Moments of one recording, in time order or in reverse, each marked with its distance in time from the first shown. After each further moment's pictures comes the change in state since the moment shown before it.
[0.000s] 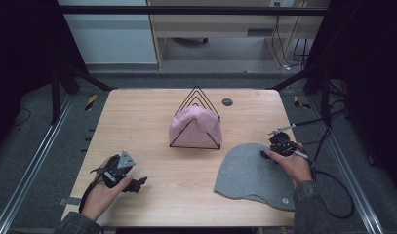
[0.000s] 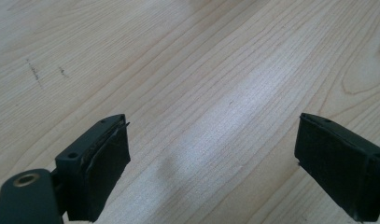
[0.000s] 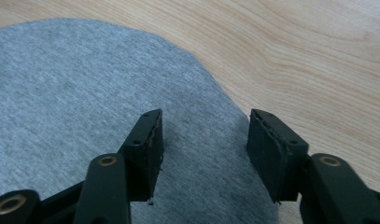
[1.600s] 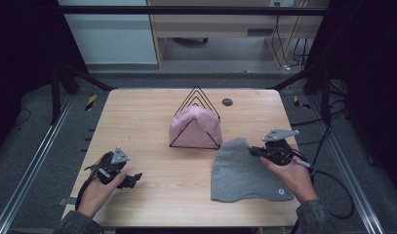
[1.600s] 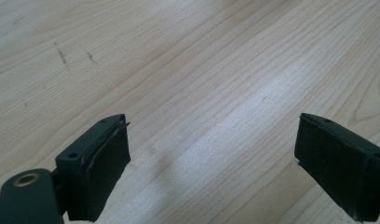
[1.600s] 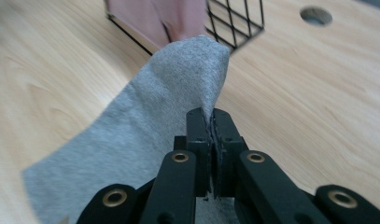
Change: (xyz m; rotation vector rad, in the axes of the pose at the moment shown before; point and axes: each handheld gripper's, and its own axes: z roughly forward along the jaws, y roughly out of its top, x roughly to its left) left arm 0.018 -0.005 -0.001 -0.003 0.016 -0.058; right arm 0.074 0.005 -0.085 -0.293 0.191 -0.234
